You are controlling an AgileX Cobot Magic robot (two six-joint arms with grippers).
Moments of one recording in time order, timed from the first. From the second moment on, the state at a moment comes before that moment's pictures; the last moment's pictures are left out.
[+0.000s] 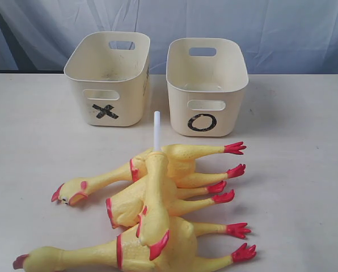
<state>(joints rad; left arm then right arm) -0.02 0.01 0.00 -0.08 0.23 0.38 0.06 0.01 0.00 0.21 0.31 -0.07</state>
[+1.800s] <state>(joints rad) -0.02 0.01 0.00 -0.08 0.23 0.38 0.06 0.01 -0.03 0.74 0.10 -0.07</state>
